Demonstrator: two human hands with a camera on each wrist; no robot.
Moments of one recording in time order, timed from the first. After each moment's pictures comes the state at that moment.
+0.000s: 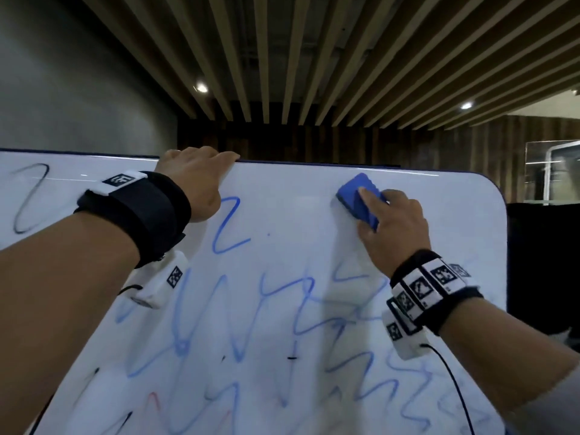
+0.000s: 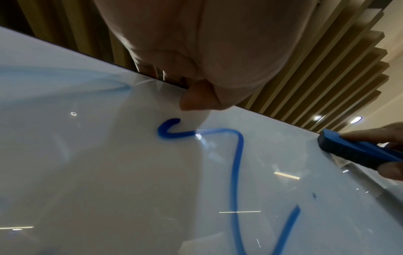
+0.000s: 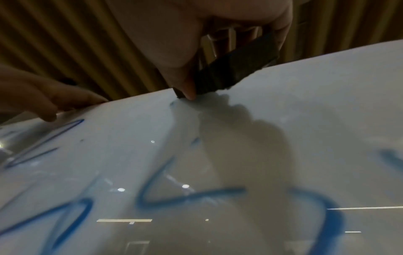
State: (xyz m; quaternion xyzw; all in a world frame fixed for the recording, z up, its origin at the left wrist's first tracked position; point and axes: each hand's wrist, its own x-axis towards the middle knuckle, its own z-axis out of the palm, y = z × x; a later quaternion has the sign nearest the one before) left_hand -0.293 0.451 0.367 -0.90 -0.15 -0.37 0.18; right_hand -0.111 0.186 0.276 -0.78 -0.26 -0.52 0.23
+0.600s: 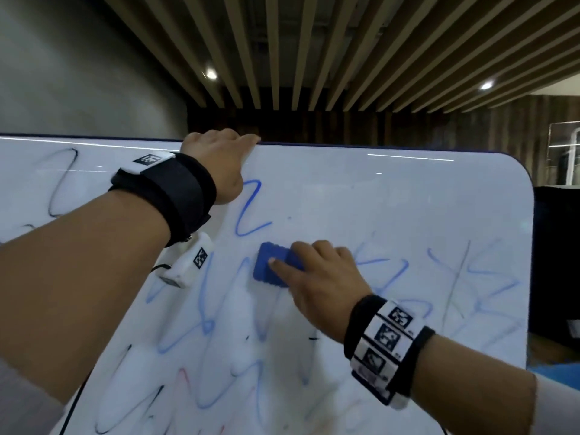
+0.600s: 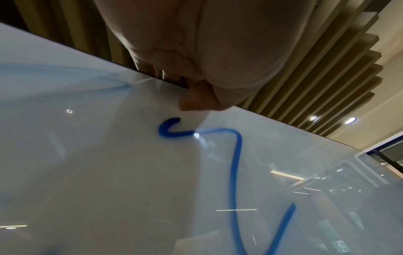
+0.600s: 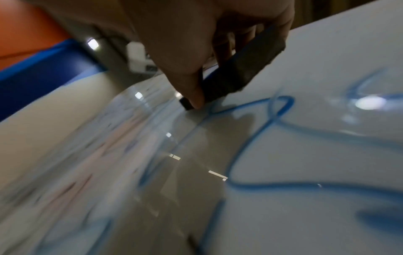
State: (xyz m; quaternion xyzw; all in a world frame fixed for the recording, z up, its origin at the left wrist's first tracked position) left_hand -0.296 0.448 0.367 -0.90 -0.15 -0.36 0.20; right_hand -0.190 0.275 0.190 -0.71 -0.49 -0.51 0.07
